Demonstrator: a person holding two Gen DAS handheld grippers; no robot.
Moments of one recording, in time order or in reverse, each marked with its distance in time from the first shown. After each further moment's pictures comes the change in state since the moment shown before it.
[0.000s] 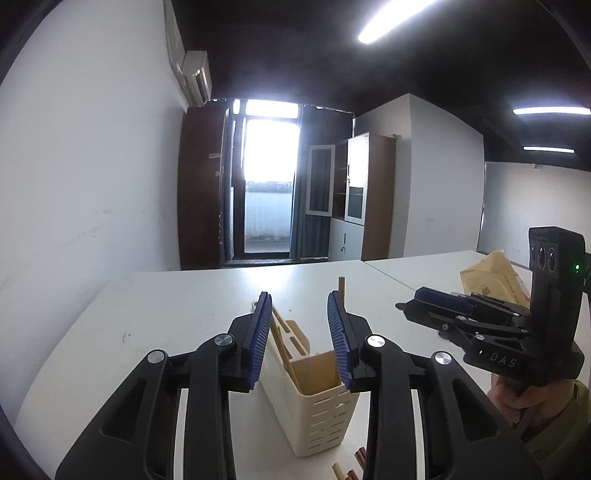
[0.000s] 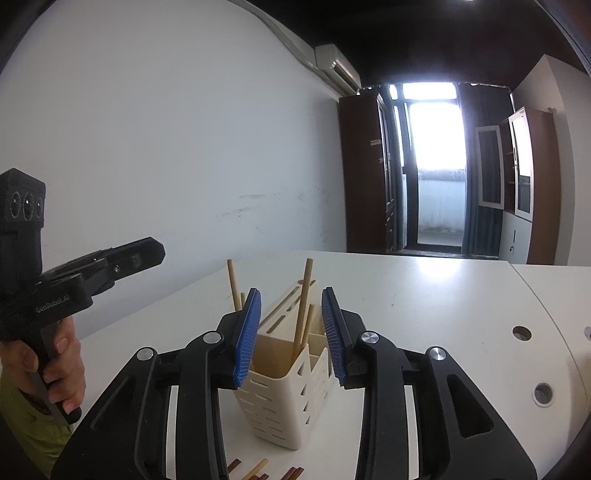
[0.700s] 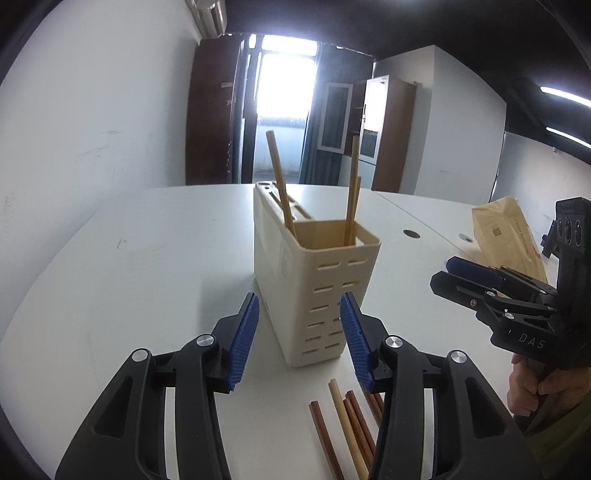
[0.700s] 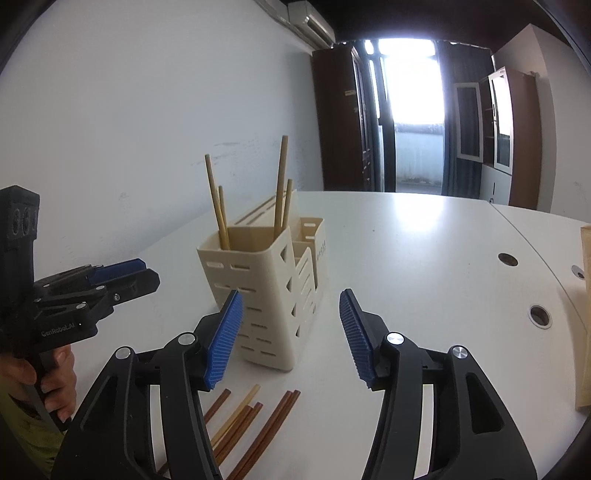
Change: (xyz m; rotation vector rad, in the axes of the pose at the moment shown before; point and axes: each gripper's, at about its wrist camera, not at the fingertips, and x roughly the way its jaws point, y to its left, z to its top) left arm 0.013 0.005 -0.096 -0.082 0.270 0.028; right arm 0.010 0.004 -0.078 0.054 0.189 -0.088
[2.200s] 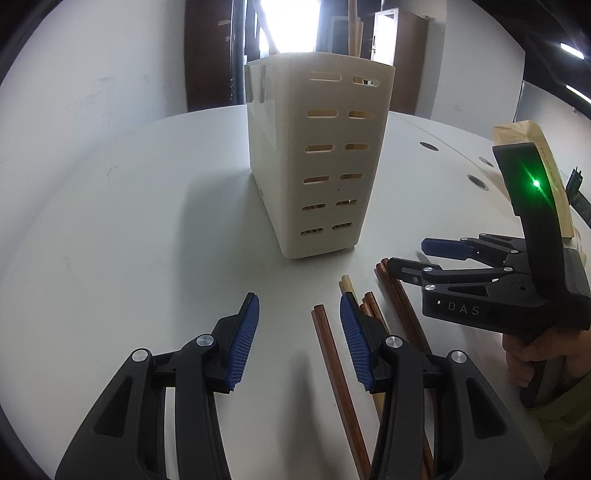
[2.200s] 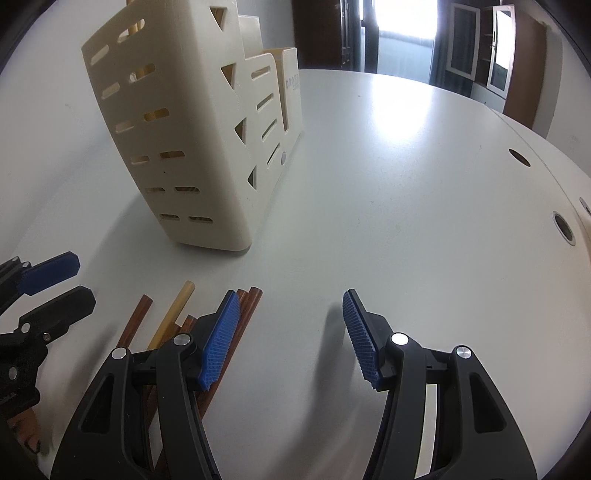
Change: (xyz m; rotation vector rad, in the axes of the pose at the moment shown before) left arm 0.047 -0.007 -0.075 0.035 0.274 0.060; right arm 0.102 -0.017 -0.087 0.042 0.422 -0.113
